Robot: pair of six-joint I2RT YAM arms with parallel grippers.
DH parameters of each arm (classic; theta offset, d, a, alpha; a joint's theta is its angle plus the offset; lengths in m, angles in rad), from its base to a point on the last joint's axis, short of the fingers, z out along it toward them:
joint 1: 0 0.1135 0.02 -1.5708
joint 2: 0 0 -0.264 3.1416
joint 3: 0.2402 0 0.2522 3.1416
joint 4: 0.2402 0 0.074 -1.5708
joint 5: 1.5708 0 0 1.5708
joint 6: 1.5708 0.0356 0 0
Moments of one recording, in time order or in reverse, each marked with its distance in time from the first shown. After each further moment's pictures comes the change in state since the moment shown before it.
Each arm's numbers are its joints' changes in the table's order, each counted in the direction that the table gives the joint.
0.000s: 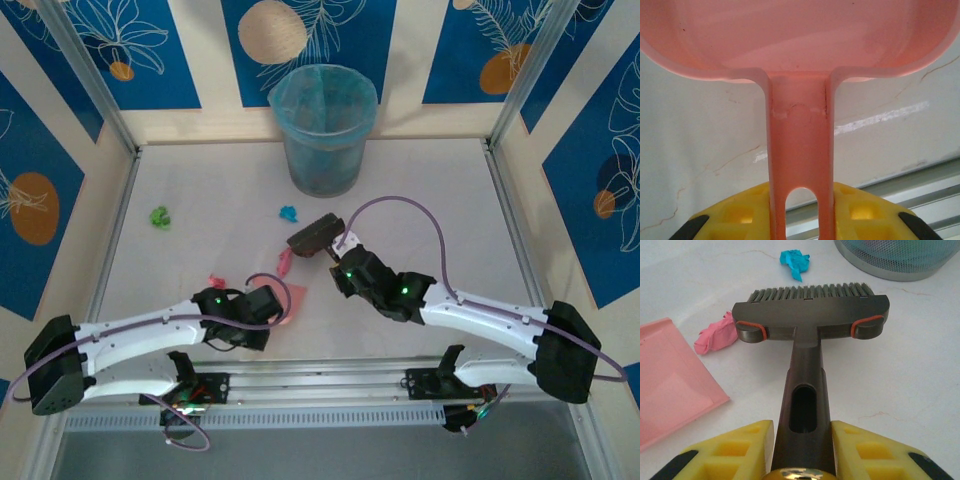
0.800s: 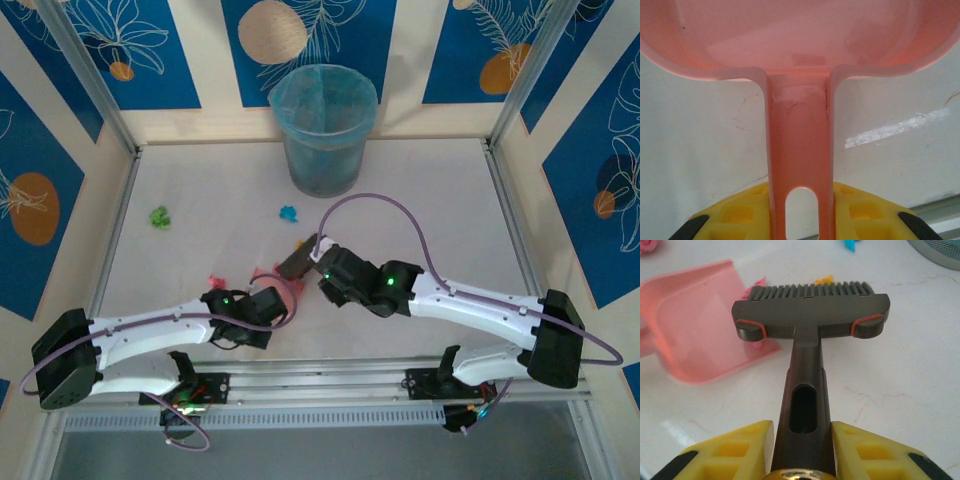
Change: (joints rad) left arm 0.003 0.057 -0.026 -0.073 -0.071 0.034; right arm 0.128 0.090 0.270 0.396 -0.058 -0.010
